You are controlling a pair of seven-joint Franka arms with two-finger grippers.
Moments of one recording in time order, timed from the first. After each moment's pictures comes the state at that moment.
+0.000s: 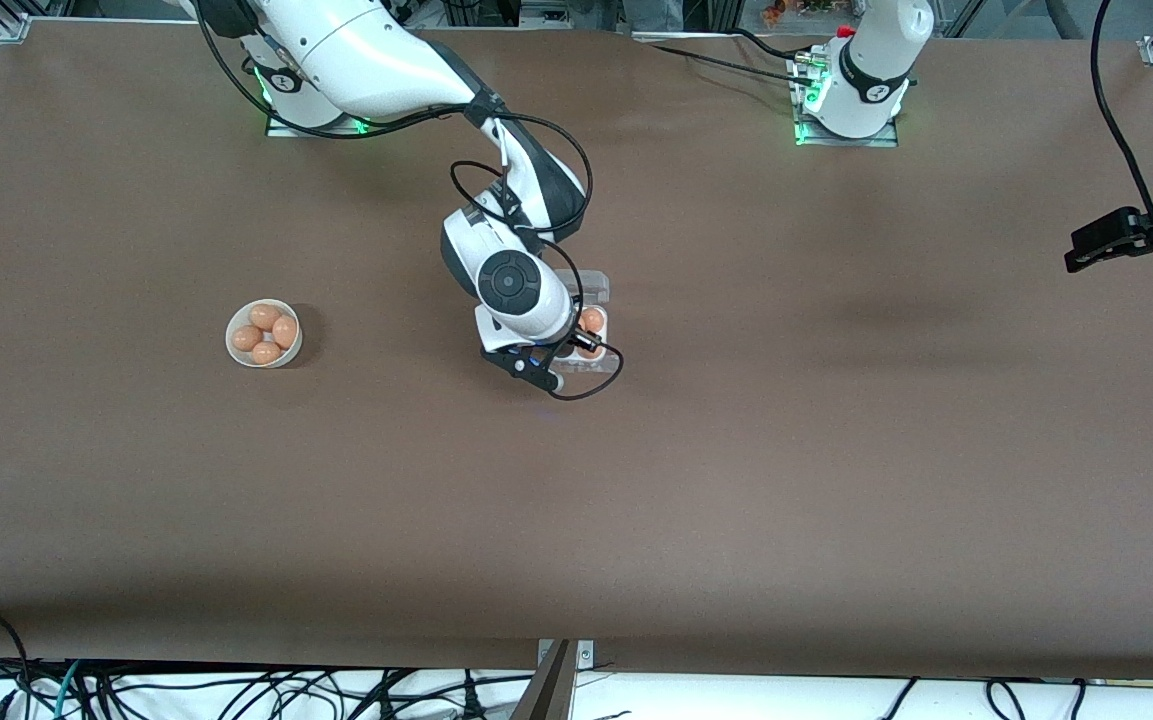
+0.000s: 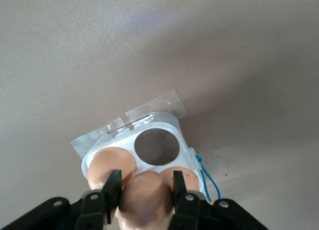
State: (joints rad) left arm 0.00 0.11 0.06 -1.44 0.02 1.45 0.00; right arm 0.69 0.80 0.04 -1.38 0.23 2.13 1.07
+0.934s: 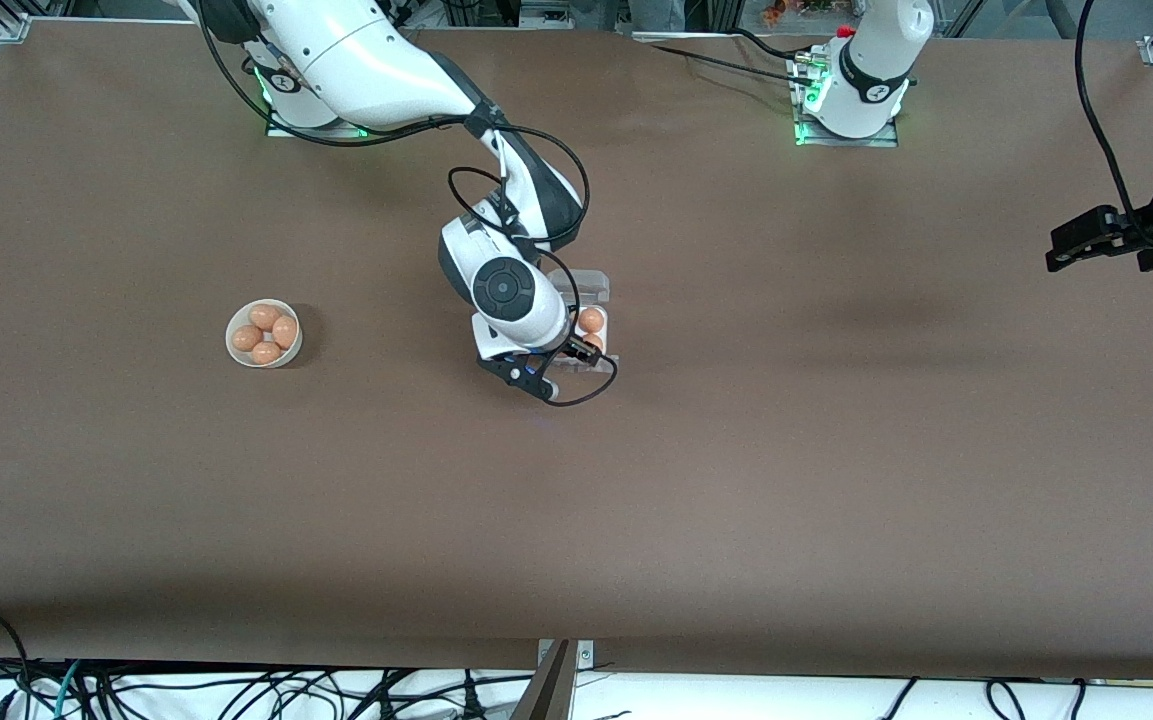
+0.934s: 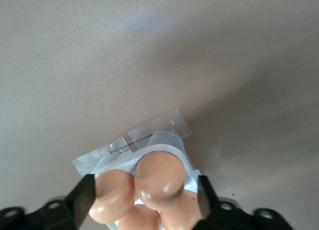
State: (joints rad) left arm -0.01 0.12 0.03 -1.44 0.02 1.45 0.00; right arm 0.69 0.83 0.02 -1.38 0.23 2.18 1.07
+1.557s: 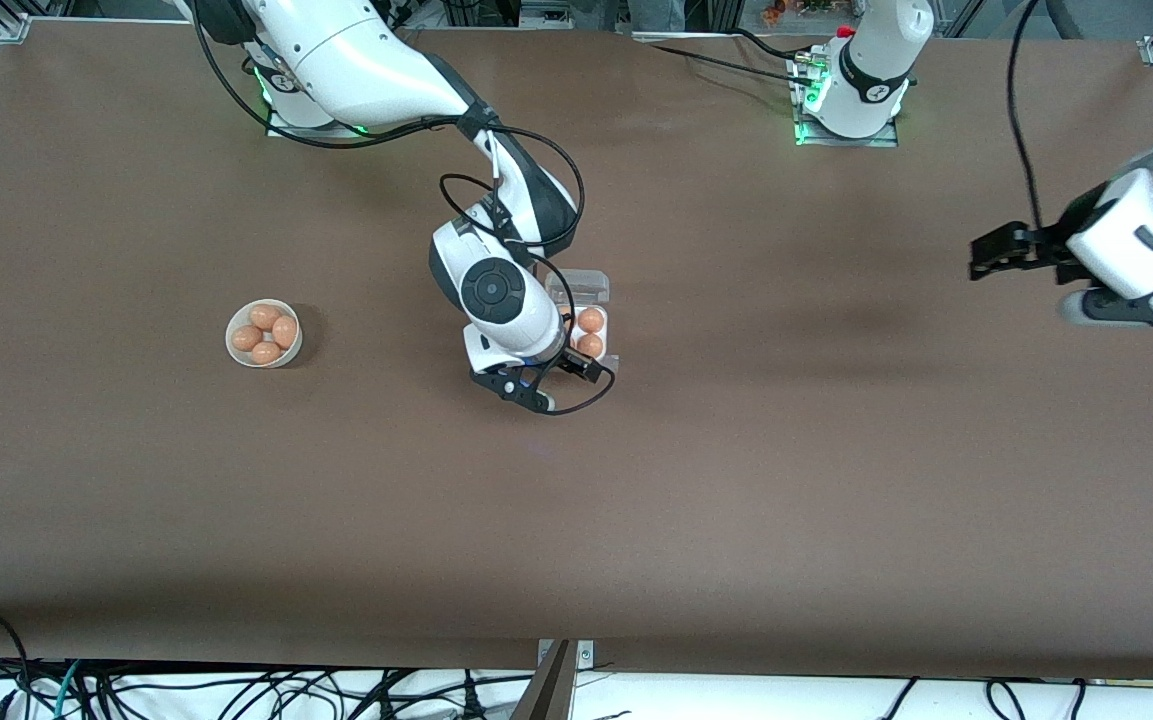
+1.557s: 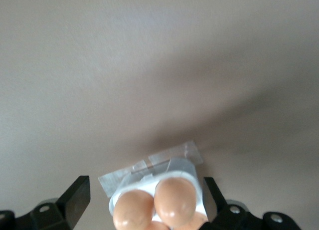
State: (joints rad) left arm -0.03 0.17 -0.08 -1.44 -0.04 1.45 -0.09; right arm 0.68 0.83 -0.02 -1.32 0.20 2.19 0.99
